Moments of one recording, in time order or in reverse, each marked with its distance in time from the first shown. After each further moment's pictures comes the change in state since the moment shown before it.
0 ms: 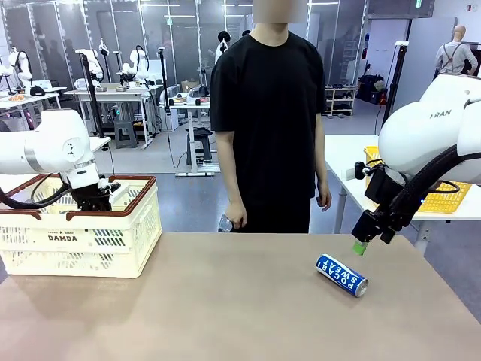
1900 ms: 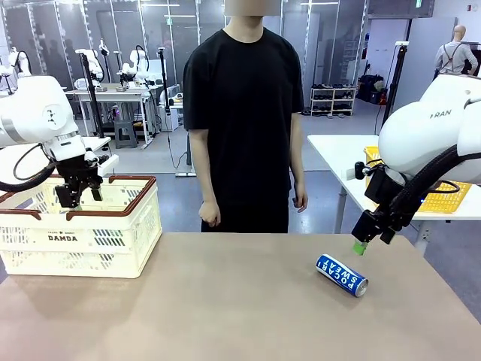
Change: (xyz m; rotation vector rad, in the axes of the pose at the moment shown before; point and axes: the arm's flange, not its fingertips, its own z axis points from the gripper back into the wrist) left arm -0.004 -0.014 0.083 0.038 -0.032 0.034; right arm 0.000 0.000 0.000 0.000 0.000 0.000
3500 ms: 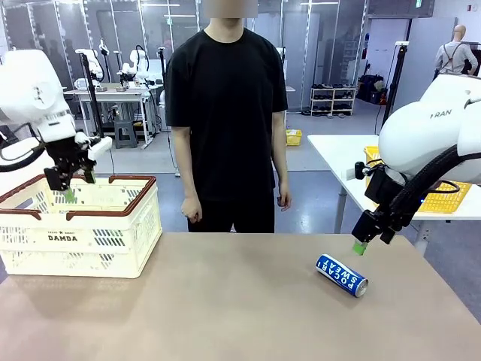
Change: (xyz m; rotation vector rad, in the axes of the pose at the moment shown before) left arm 0.011 -0.019 0.069 0.078 0.060 -0.058; right arm 0.000 0.000 0.000 0.000 0.000 0.000
